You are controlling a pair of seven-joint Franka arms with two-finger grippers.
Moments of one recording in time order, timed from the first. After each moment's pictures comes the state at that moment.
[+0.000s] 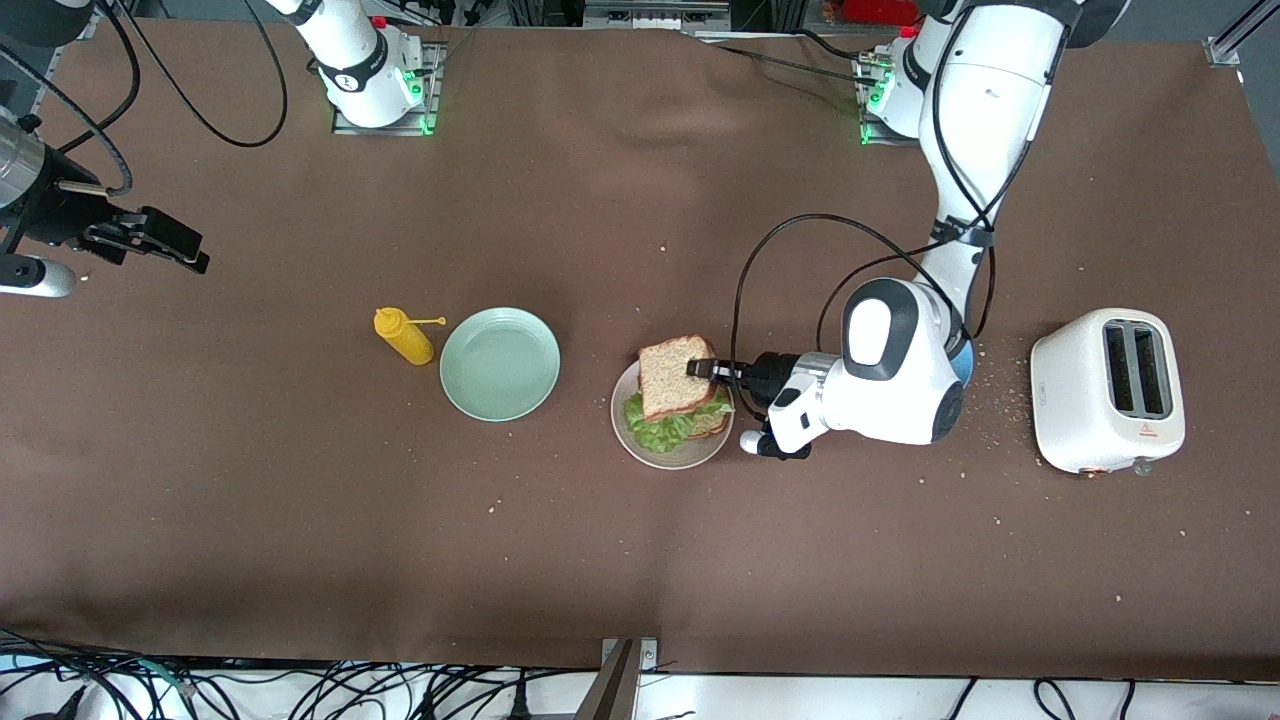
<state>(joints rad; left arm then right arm) -0.44 0.77 0.09 -1.38 -1.06 1.88 0.15 0.02 0.06 0.02 -1.56 0.02 1.60 0.15</state>
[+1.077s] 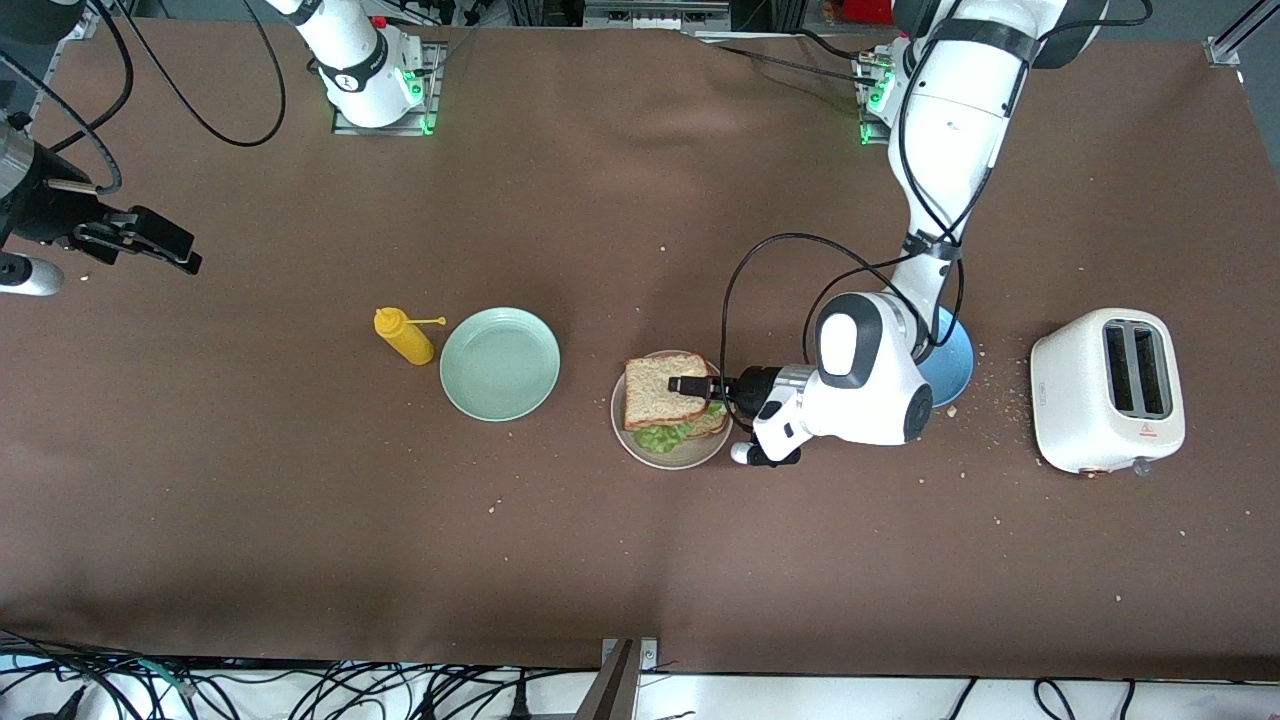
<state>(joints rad) -0.47 0.85 0.13 -1.38 -1.08 1.96 0.15 0.02 0.05 0.01 -1.57 0.02 1.61 0.15</state>
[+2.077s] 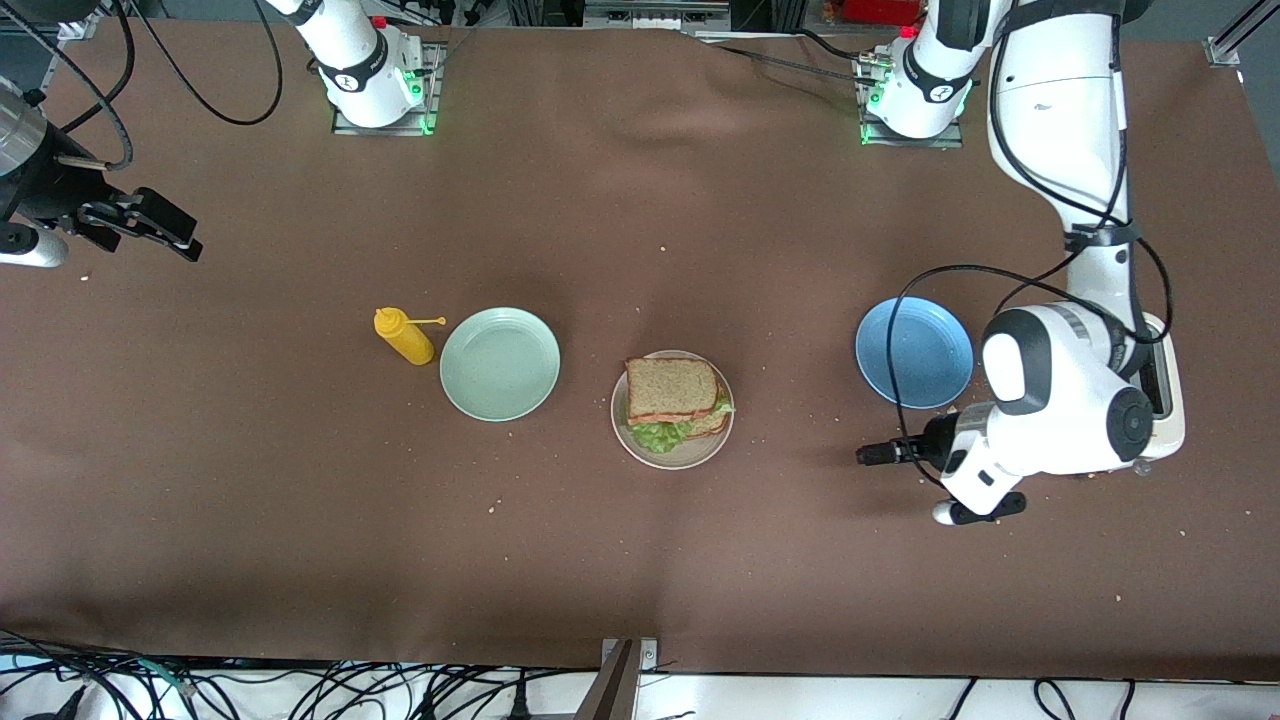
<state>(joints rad) -0.45 0.78 0.52 -1.36 -0.70 1.88 0.05 0.02 -0.06 0.01 -1.73 0.01 1.72 0.14</state>
